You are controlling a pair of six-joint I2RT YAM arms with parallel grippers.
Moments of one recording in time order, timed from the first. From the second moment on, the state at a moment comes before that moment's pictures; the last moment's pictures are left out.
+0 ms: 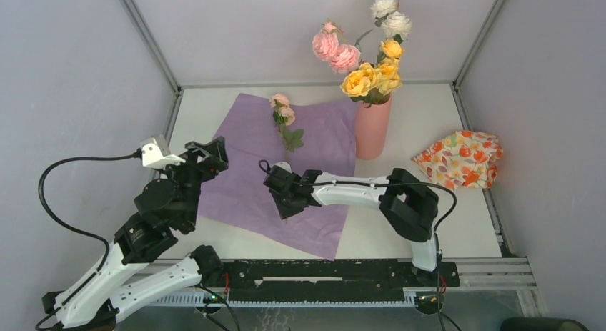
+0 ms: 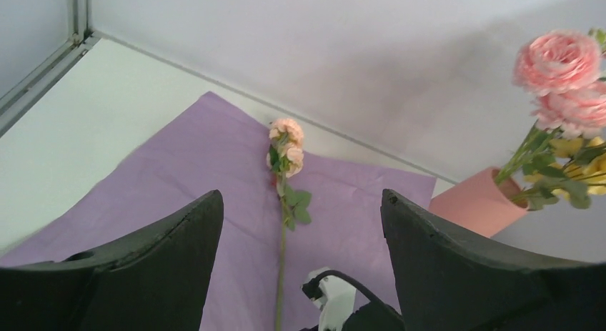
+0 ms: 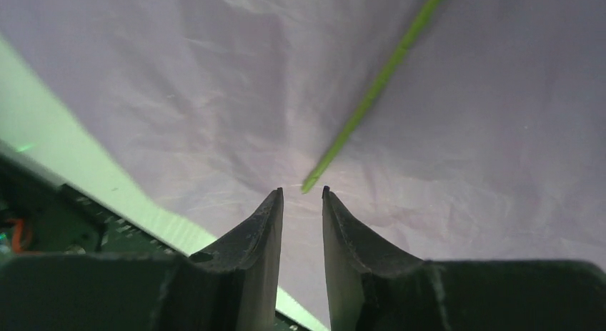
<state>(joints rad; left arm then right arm) -0.93 0.56 0.96 -0.34 -0.96 -0.45 1.12 1.91 1.37 -0.54 0.05 0.63</state>
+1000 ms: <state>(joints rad) -0.92 0.49 0.88 -0.44 -0.97 -0.50 1.16 2.06 1.54 -0.76 0.22 0.70</state>
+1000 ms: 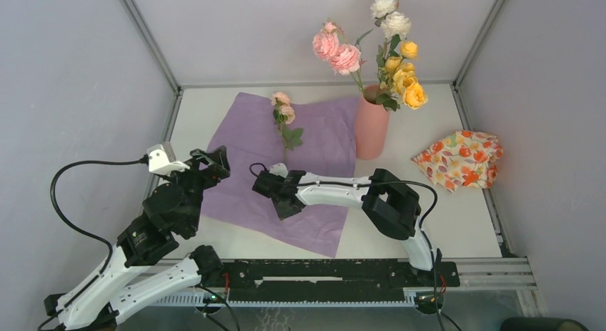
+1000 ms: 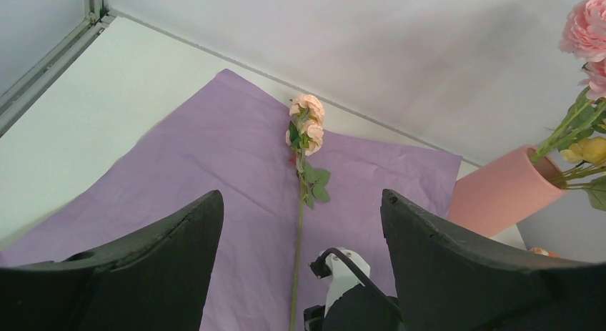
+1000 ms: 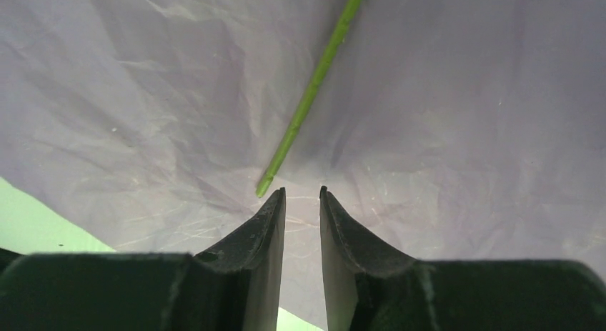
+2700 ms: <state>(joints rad) -0.92 0.46 0.81 -0.44 -0.97 -0.50 1.15 2.14 1.69 -0.86 0.21 0.75</state>
